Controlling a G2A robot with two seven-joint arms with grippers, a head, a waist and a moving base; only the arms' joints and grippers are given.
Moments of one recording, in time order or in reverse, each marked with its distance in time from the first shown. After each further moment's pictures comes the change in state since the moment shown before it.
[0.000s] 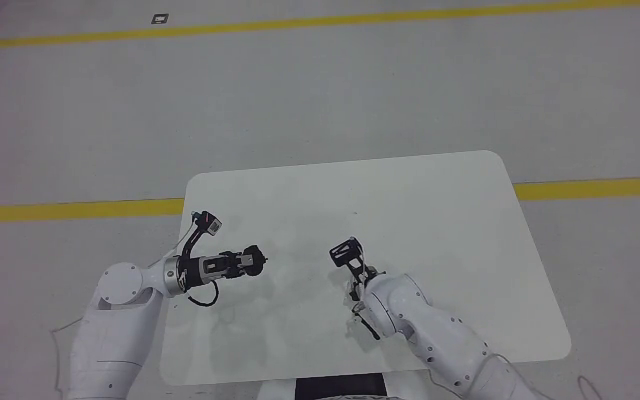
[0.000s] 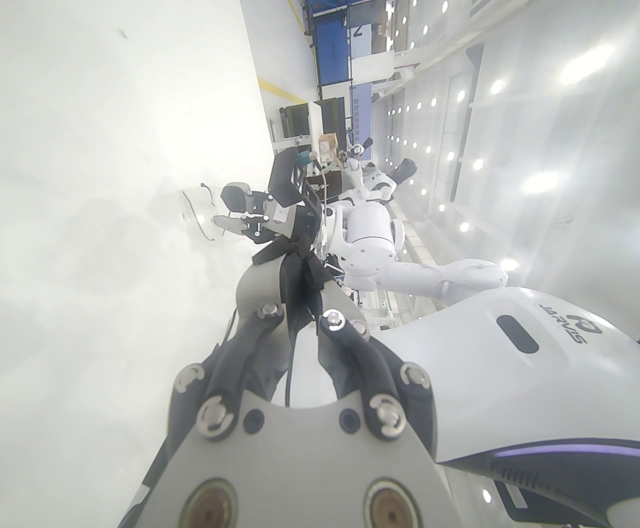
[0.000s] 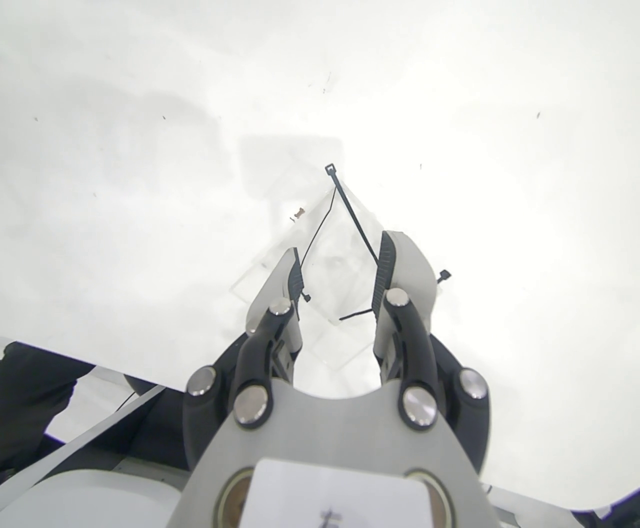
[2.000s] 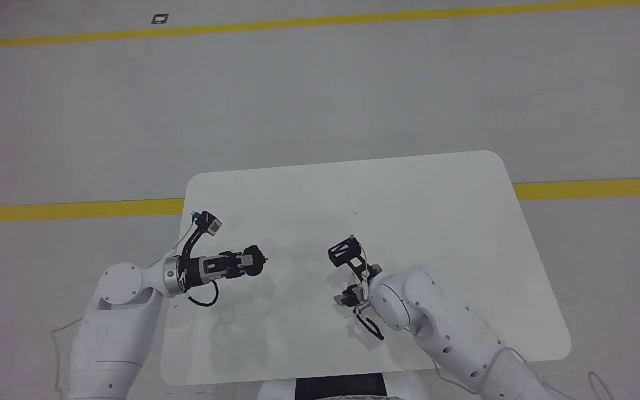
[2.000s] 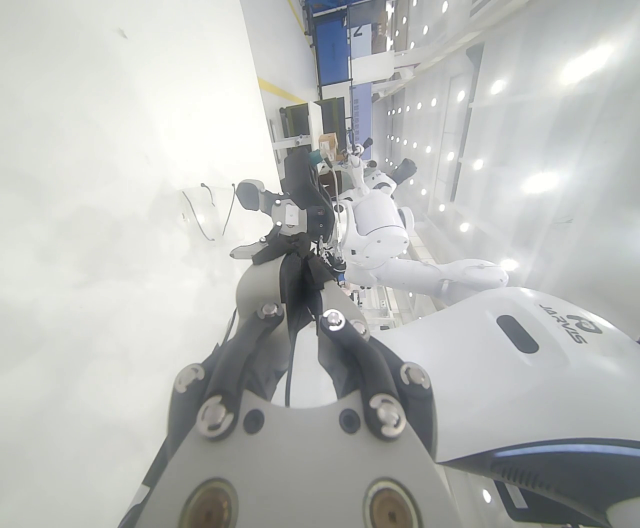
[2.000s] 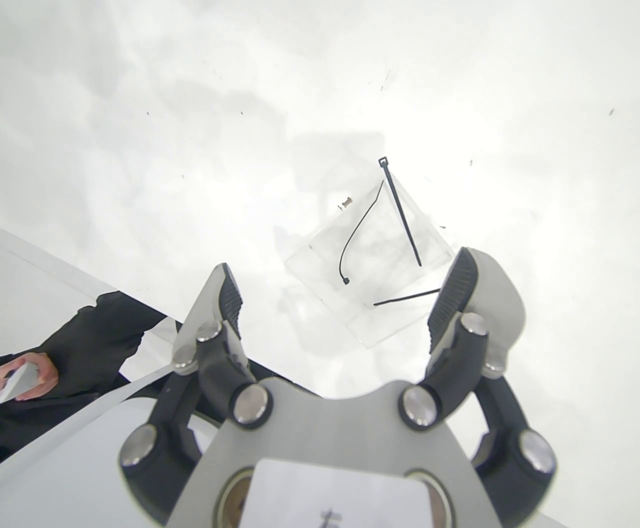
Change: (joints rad) left arm 0.000 0.000 0.000 0.000 0.000 0.000 0.000; right arm 0.022 0.050 0.020 -0.046 0.222 -0.040 -0.014
